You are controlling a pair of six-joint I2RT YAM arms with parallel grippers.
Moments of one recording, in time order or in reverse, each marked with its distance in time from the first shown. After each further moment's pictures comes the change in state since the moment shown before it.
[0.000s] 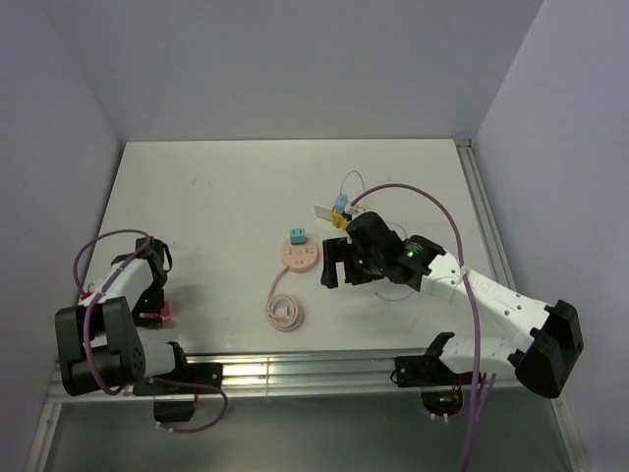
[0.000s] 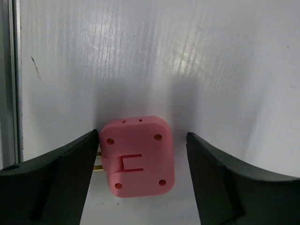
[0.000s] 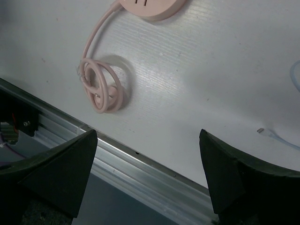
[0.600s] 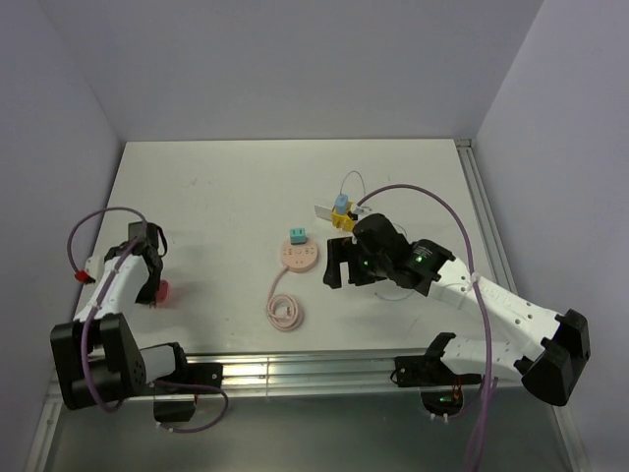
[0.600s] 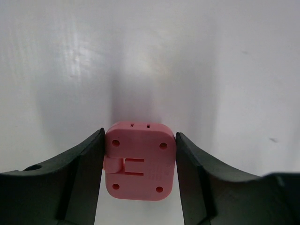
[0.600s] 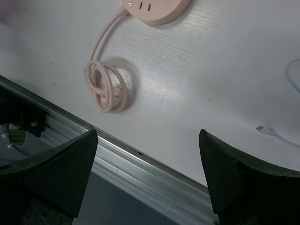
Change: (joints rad) left arm -0.012 -0.042 0.097 0.024 0.004 0.148; right arm 0.002 -0.061 -0.015 0.000 0.011 0.012
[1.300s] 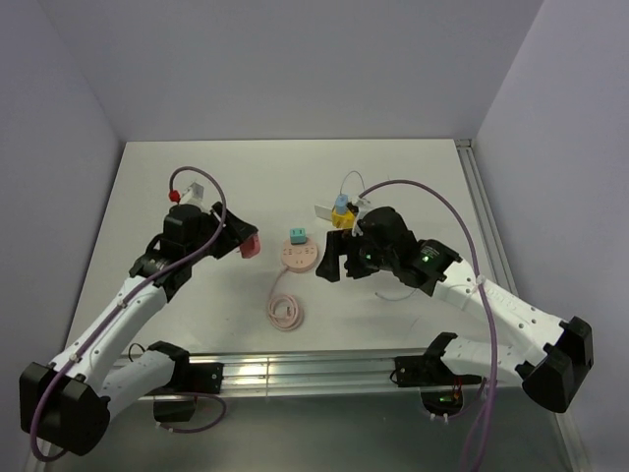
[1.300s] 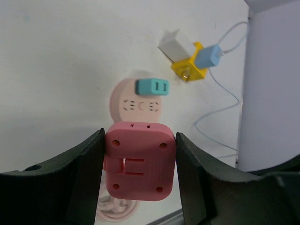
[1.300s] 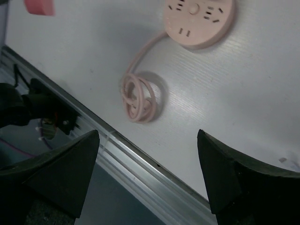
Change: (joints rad) left arm -0.520 -0.262 0.052 0.525 0.678 0.577; right arm -0.050 -0.010 -0.009 0.109 -0.127 -0.036
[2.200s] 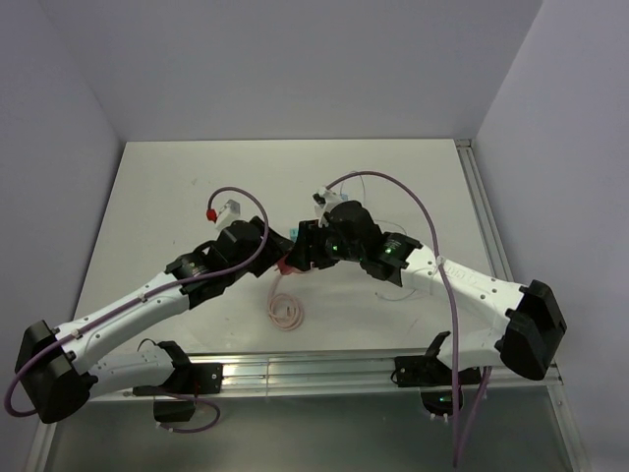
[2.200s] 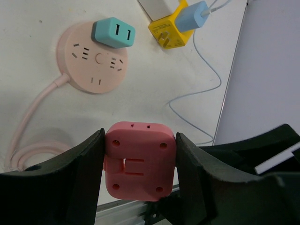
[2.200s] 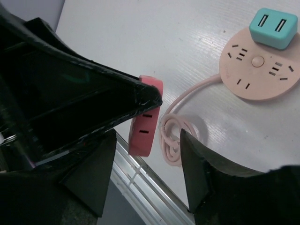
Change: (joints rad) left arm -0.496 0.115 0.099 -0.088 -0.394 -0.437; right arm 0.092 0.188 0.047 0.343 -0.035 0.065
